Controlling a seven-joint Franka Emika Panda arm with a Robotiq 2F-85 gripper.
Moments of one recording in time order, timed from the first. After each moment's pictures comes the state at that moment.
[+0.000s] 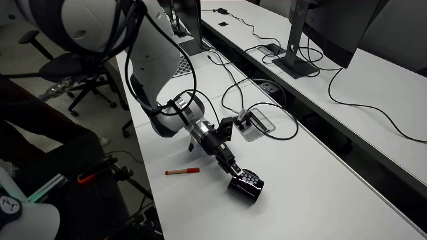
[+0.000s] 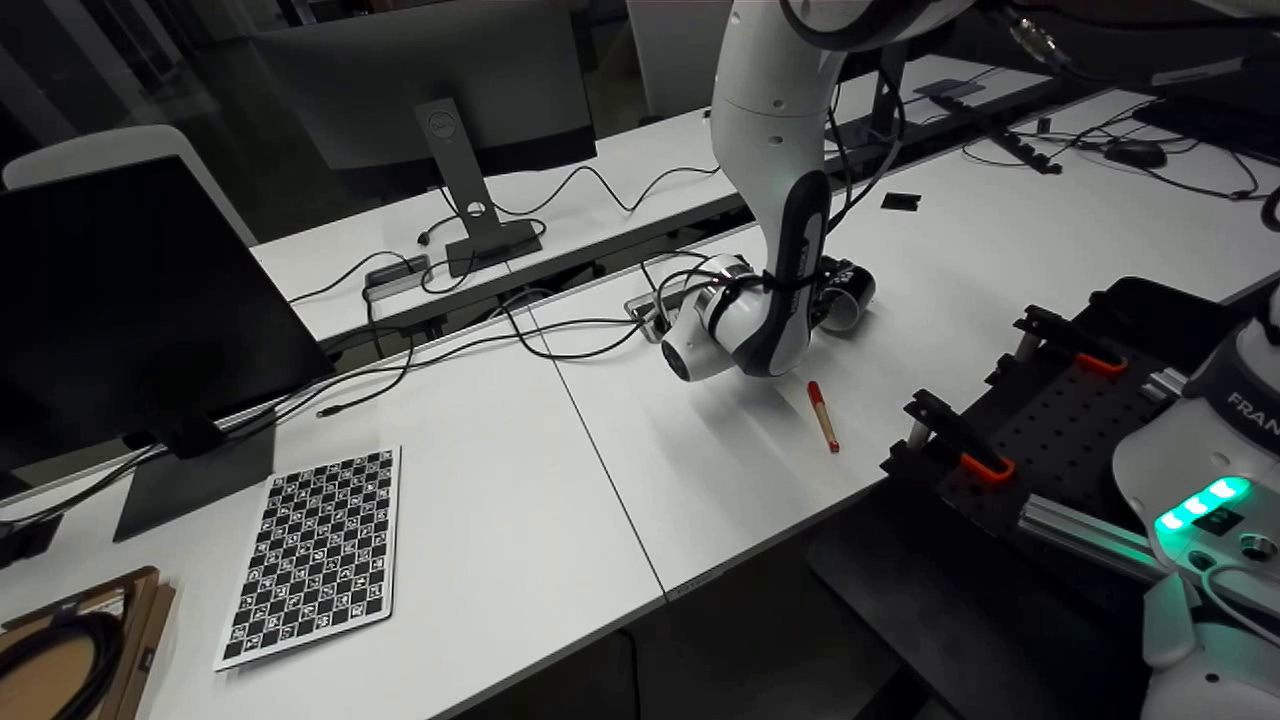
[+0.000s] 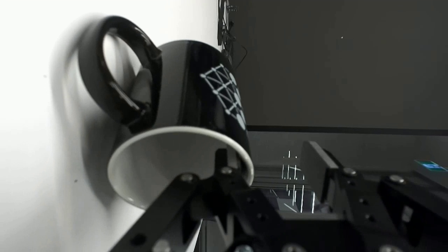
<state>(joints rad) 0.13 1.23 0.08 -1.68 -1.40 1.54 -1.76</state>
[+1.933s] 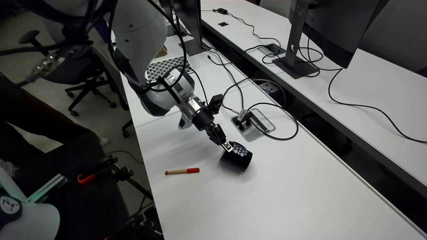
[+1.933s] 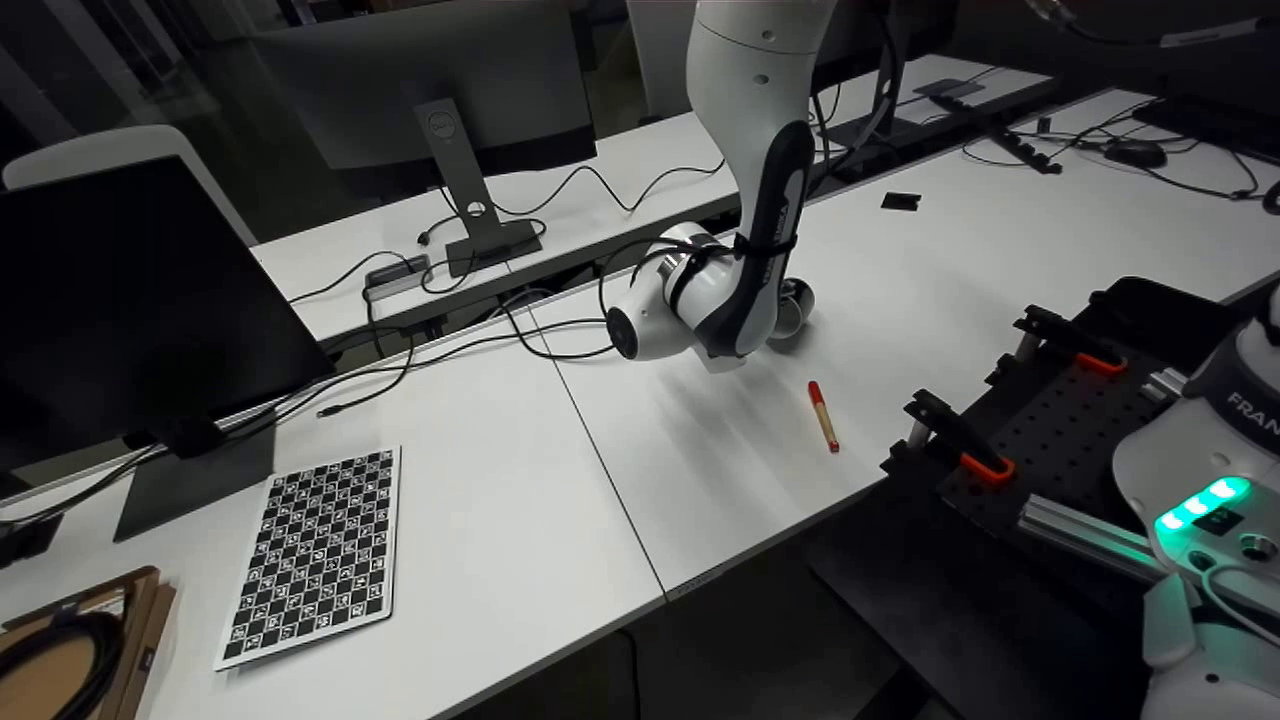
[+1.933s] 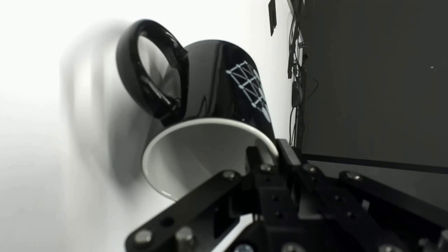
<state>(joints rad) 0.14 1.07 0.17 -1.76 -1.41 1.76 -1.76</state>
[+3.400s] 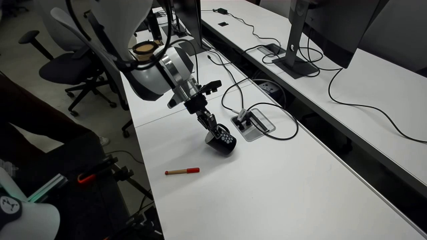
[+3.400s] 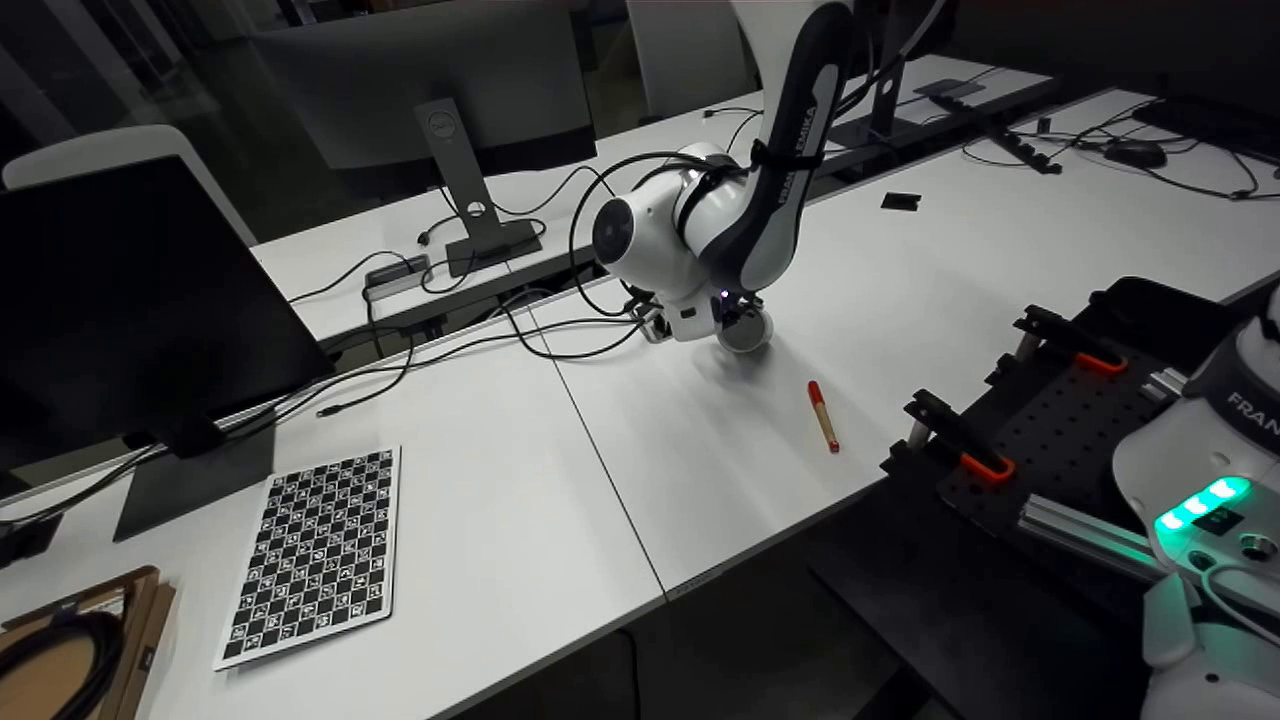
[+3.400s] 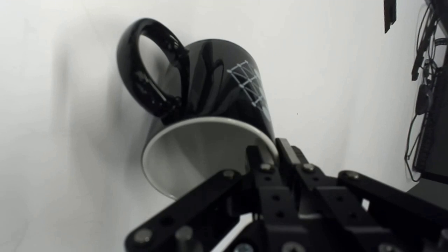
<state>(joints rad) 0.03 0.83 0.22 -1.96 -1.30 2.17 -1.84</state>
